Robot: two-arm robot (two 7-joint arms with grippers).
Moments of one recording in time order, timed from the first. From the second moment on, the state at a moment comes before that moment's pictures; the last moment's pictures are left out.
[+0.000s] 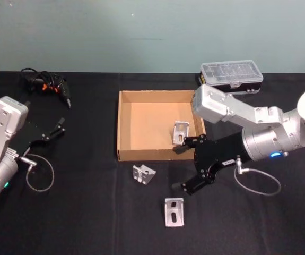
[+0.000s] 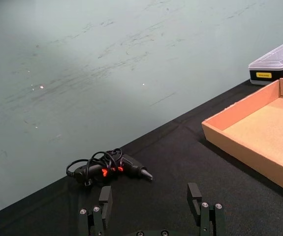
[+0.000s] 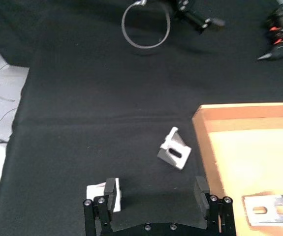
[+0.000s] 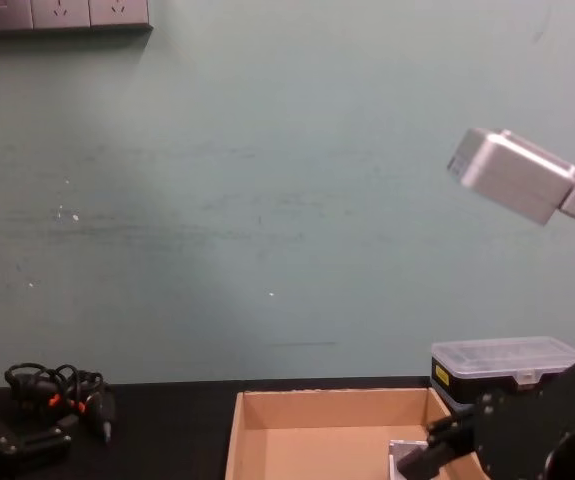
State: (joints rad) left arm -0.20 0.60 0.45 -1.41 -0.25 -0.12 0.03; right arm 0.68 0.66 -0.77 -1.52 0.18 0.33 1.01
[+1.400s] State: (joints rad) left arm -0.20 0.60 0.45 -1.41 -0.25 -0.12 0.03; right arm 0.72 0.64 -0.94 -1.44 0.19 0.34 1.00
